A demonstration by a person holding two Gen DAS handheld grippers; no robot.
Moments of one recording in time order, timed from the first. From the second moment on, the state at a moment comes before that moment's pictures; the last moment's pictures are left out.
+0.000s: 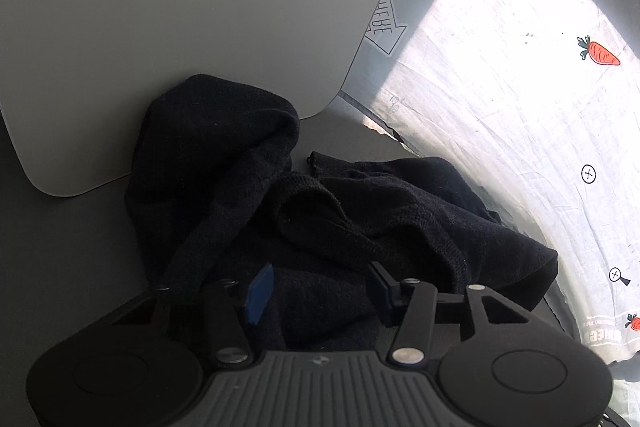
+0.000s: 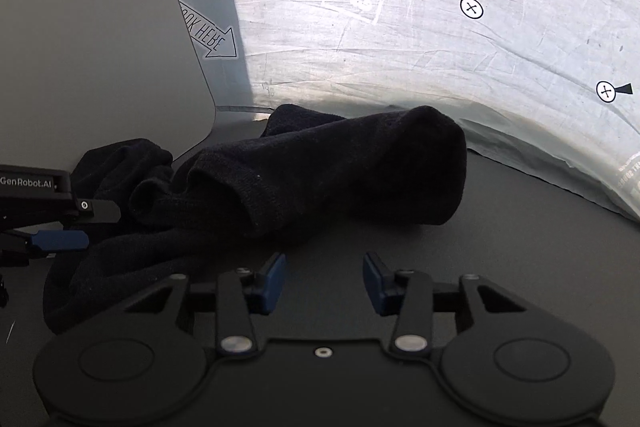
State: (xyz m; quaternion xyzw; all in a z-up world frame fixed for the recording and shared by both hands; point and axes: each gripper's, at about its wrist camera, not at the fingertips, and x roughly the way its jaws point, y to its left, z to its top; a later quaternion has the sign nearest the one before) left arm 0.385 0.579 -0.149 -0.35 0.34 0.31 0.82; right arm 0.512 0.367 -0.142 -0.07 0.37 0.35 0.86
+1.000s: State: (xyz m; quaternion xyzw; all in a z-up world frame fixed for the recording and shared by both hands) left arm 0.441 0.656 -0.218 -0.35 0.39 0.34 0.78; right arm 0.545 0.455 -0.174 -0.15 0.36 0.29 0.87
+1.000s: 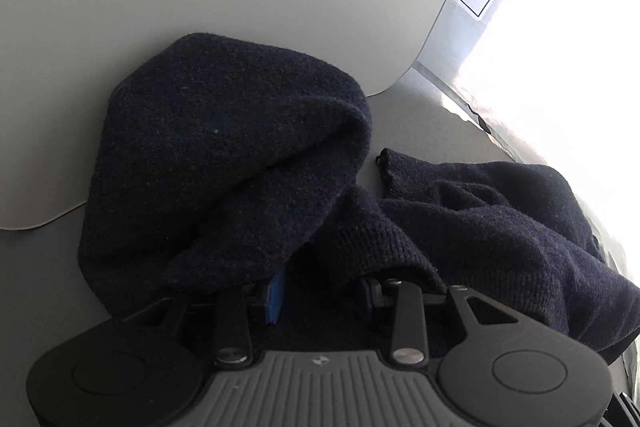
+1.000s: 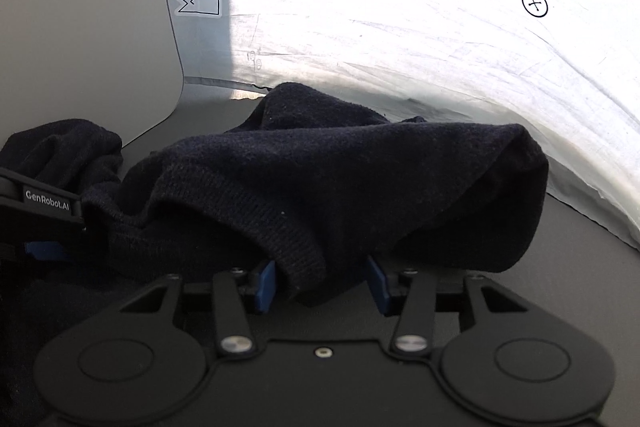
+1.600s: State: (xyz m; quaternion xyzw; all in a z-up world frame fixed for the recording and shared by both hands) left arm 0.421 0.583 -0.087 -0.37 0.21 0.30 0.85; right arm 0.517 0.374 -0.055 -0.13 0.13 0.23 0.95
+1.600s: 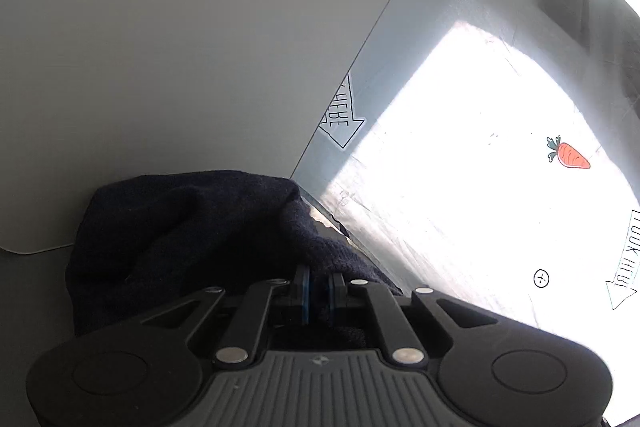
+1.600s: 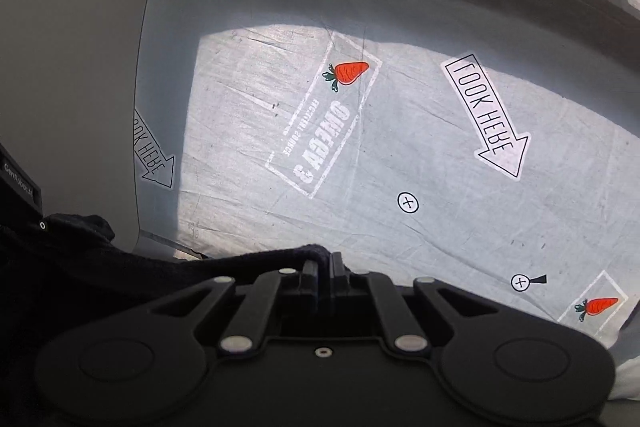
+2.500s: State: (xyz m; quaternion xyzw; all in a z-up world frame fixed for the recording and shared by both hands) left arm 0.284 0.231 0.131 -0.29 -0.01 0.10 0.95; right arm 0.340 0.010 0.141 -0.01 -0.11 0.08 0.99
